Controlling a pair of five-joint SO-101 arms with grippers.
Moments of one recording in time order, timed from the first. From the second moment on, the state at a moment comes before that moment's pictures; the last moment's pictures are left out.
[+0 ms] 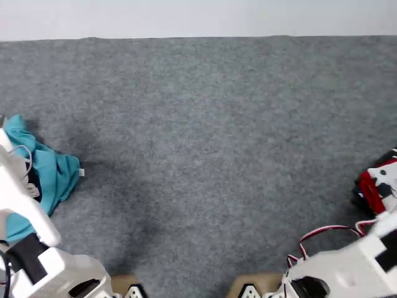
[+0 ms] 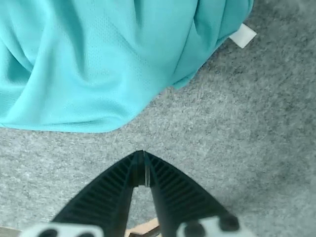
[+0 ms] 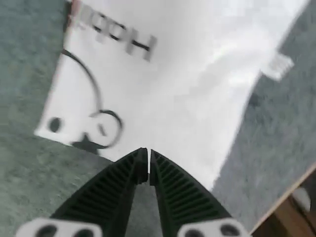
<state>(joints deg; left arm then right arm) -44.2 0.6 8.6 98.8 -9.4 57.2 15.3 -31.5 100.5 5.1</state>
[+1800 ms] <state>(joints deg) -35.6 -17.4 9.8 98.8 -6.0 43.0 -4.0 -28.2 100.5 11.4</state>
